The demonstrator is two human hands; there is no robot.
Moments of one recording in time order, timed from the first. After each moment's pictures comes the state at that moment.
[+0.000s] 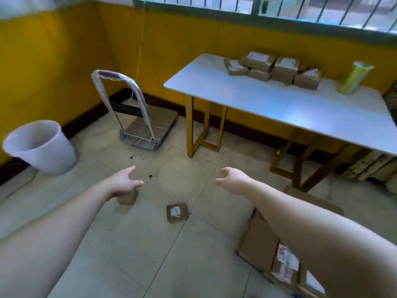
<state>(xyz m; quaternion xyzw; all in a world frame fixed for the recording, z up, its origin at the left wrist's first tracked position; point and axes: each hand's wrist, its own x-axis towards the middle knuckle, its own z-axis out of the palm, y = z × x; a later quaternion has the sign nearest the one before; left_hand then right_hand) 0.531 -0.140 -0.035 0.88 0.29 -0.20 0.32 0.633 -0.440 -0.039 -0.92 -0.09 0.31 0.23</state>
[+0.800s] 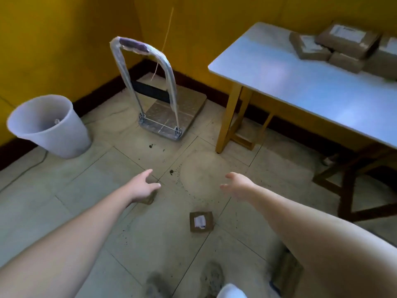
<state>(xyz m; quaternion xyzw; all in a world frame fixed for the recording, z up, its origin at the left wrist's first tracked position) 0.617 0.103 -0.104 0.84 0.36 -0.16 0.37 0.767 -0.147 -0.107 -0.91 -0.15 0.35 0.17</state>
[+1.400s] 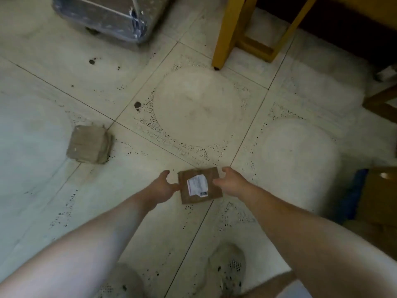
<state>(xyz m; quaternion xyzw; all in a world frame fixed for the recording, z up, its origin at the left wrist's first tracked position) 0.681 0.064 -0.620 0.72 0.39 -0.33 0.47 0.775 -0.129 -0.614 -0.86 0.04 0.46 0.23</state>
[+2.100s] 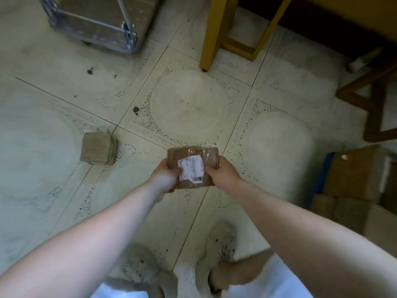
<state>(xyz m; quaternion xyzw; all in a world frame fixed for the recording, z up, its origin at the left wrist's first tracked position) 0.689 0.045 -0.644 0.64 0.42 -0.26 0.58 0.748 -0.116 -0.644 -0.83 0.11 0.40 0.36</state>
